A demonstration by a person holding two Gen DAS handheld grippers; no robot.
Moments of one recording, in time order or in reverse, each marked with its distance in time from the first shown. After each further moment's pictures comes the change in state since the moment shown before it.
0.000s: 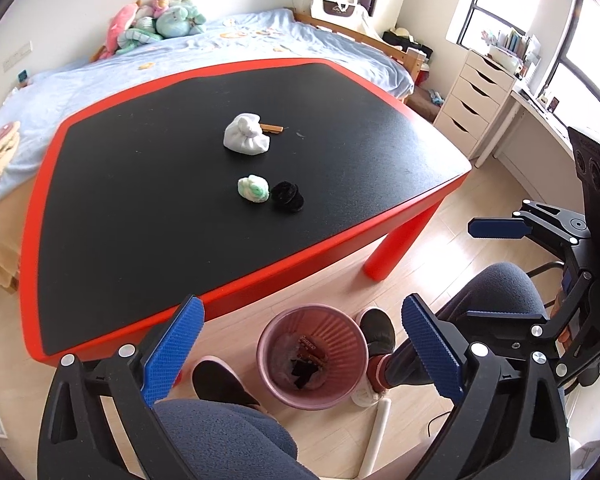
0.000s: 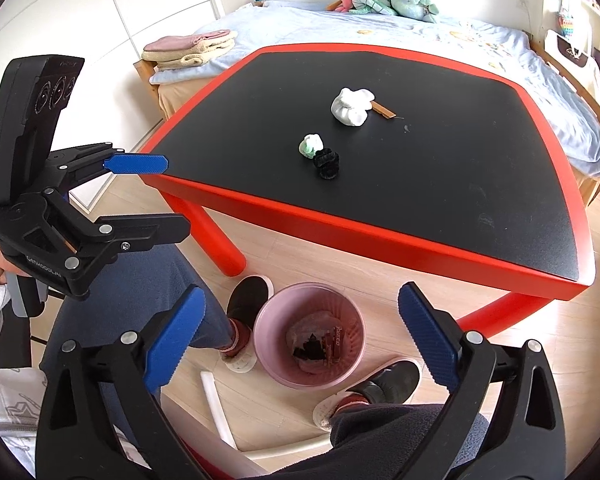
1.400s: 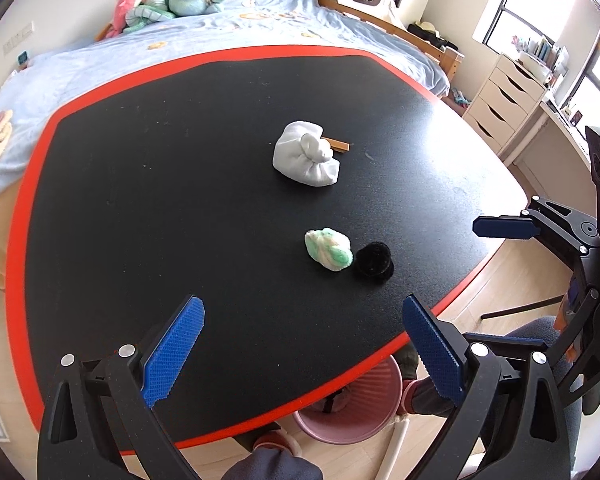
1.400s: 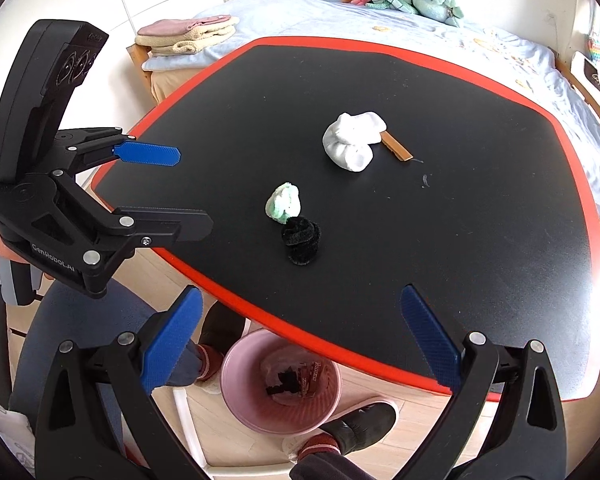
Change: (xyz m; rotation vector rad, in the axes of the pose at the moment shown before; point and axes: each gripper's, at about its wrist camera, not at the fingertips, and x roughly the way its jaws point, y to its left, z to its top) left arm 0.068 0.068 0.065 -0.049 0.066 0.011; right arm 0.081 -0.029 0.081 -0.086 0.053 -0.005
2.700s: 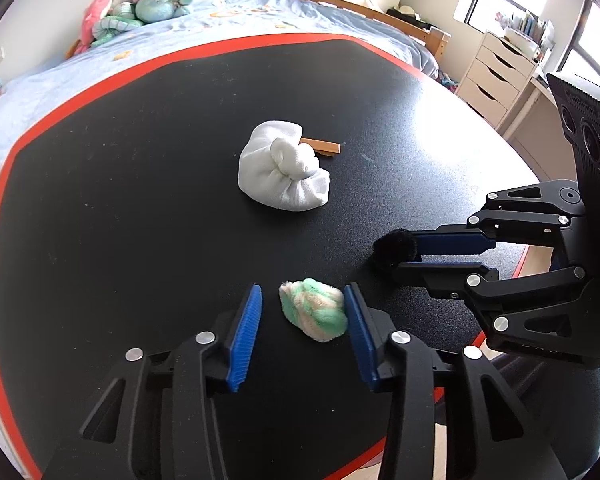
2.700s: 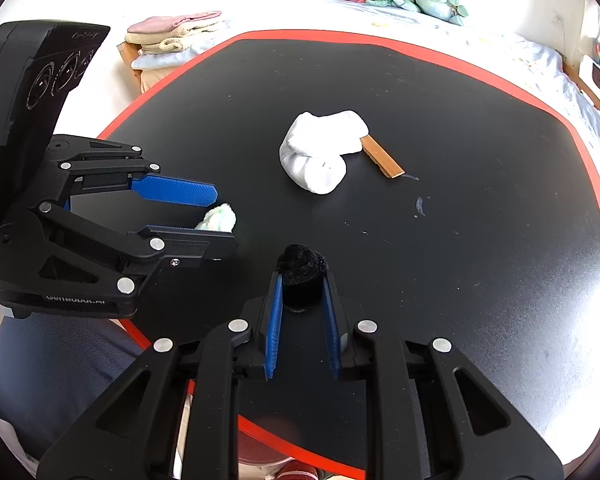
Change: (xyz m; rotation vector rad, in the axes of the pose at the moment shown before) left arm 0.050 -0.011 0.026 0.103 0.016 -0.015; right arm 0.051 -0.035 0.027 -0.014 -0.008 0.001
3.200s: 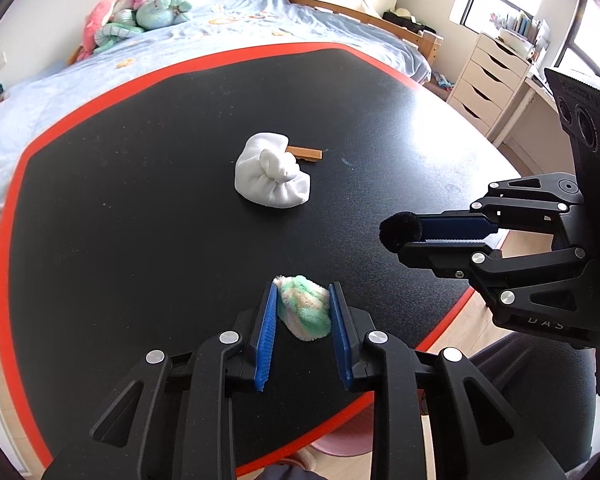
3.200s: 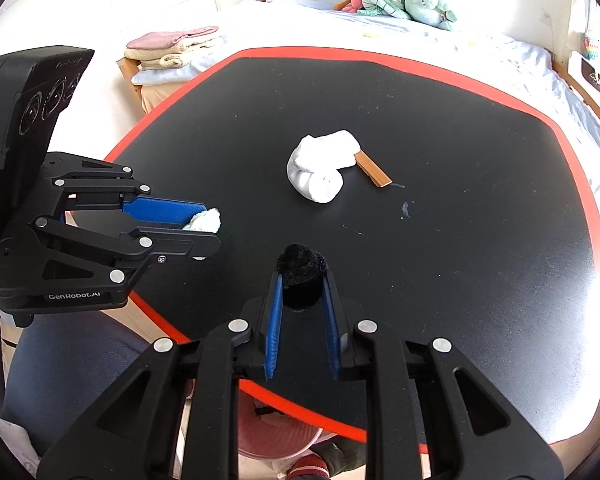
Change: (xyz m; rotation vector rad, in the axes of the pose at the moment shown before) left arm -0.034 -0.012 -0.008 0.005 -0.017 0.003; right arm -0.034 0.005 0.000 0.029 -0.041 -0.005
